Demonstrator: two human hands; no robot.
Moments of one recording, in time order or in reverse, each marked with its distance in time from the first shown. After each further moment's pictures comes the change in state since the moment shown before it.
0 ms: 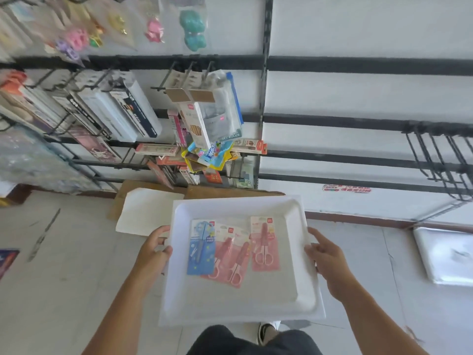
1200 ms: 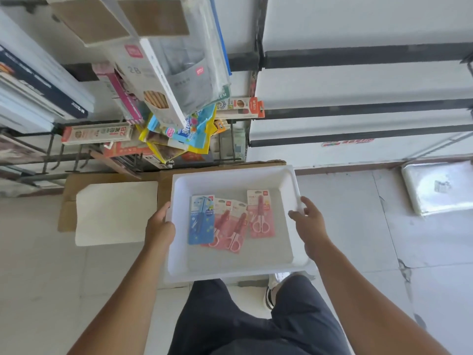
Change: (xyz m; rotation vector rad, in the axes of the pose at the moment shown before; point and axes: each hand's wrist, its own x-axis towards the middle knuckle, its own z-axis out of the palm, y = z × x) left_hand 0.211 -0.029 0.073 0.197 -0.093 -0.134; right_hand 0.142 0.018 0.112 0.054 0.302 0.247
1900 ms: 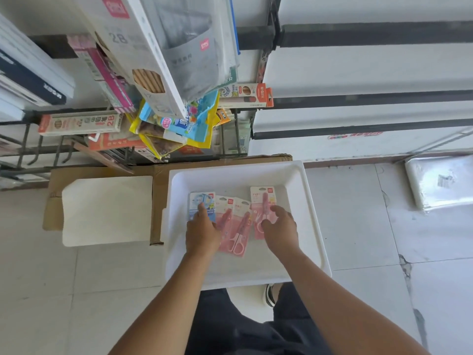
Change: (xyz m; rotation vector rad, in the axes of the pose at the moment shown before) left_hand -0.009 -0.001 0.092 0.518 -0.136 0.189; right_hand 0.007 0.030 0.082 -0.465 -0.005 -0.099
